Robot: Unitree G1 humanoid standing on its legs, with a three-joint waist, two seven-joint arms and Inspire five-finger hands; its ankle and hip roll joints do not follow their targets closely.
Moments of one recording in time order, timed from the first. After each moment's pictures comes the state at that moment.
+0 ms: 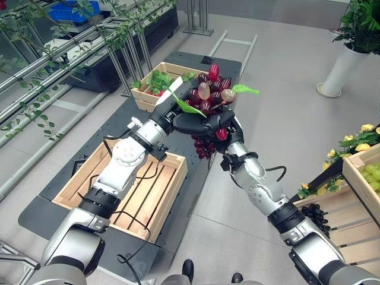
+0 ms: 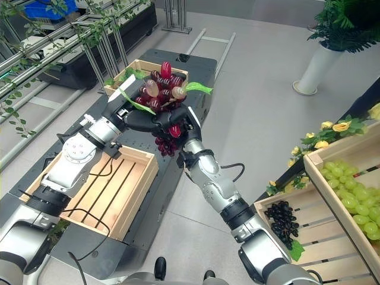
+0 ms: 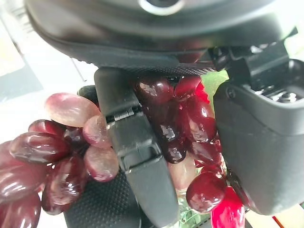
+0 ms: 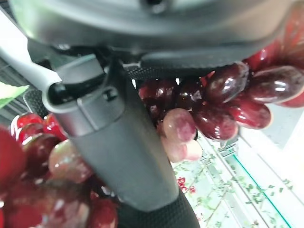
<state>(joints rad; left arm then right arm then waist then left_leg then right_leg) -0.64 0.63 -0.38 0.19 -0.34 -0.32 -0.18 -0.61 -0.22 0.48 0.21 0.83 -0.07 -0.18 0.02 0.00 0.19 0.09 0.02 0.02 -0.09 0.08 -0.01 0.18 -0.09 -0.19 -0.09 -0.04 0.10</state>
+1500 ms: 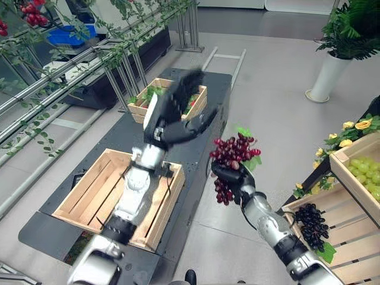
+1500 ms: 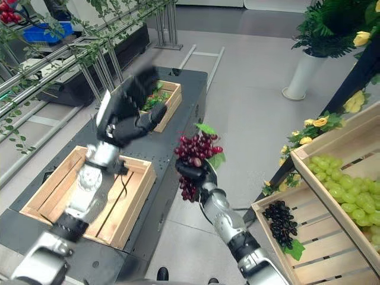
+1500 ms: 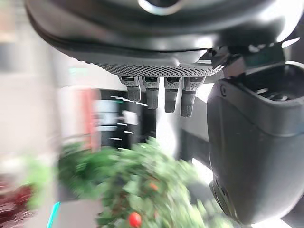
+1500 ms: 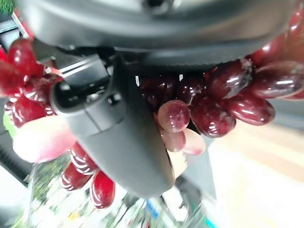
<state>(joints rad) -0.24 0.36 -0.31 0.27 -0.61 -0.47 -0.12 -0.20 -0.21 0.40 0.40 0.83 -0.01 -0.18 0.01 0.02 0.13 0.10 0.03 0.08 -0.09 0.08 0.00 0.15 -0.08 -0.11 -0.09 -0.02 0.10</state>
